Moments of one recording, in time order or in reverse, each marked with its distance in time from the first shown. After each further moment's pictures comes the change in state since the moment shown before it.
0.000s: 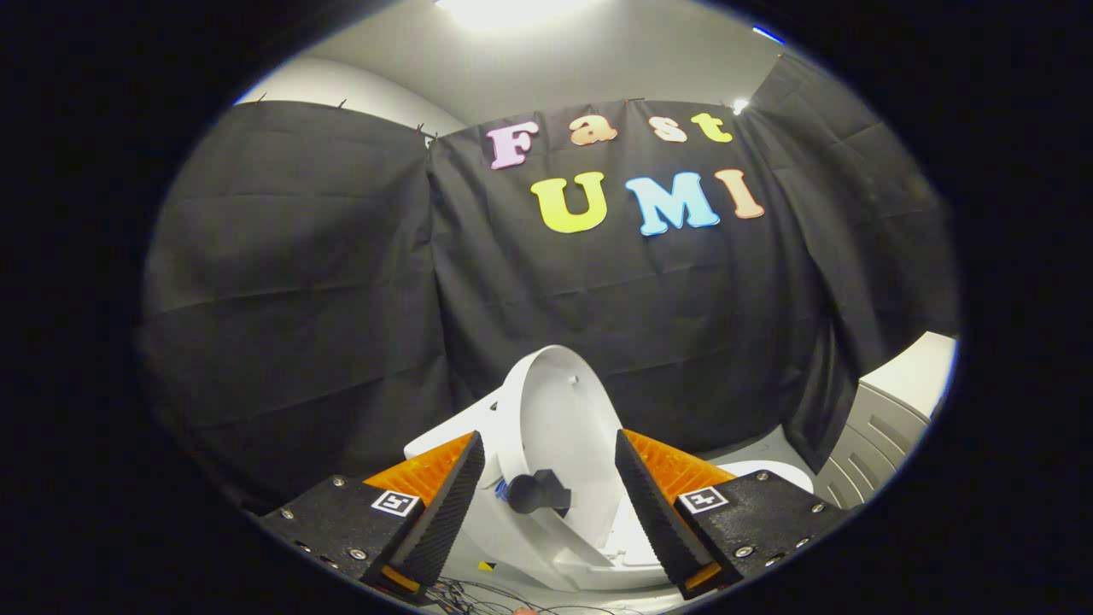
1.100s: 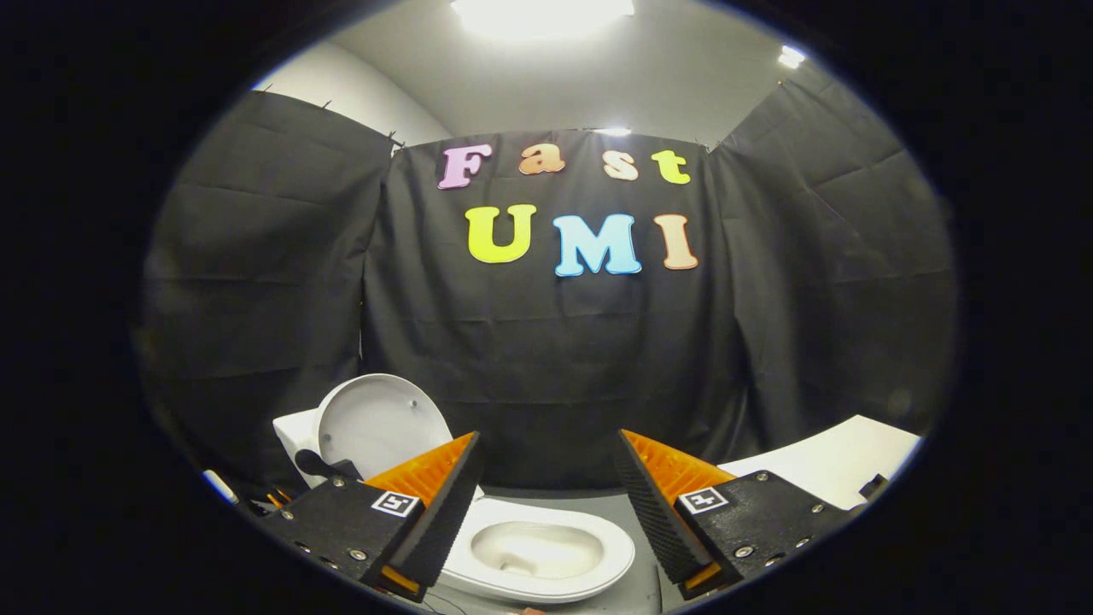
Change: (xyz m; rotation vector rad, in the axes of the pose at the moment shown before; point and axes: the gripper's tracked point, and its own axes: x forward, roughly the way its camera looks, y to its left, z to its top) arm -0.038 -0.251 0.060 -0.159 -0.041 -0.103
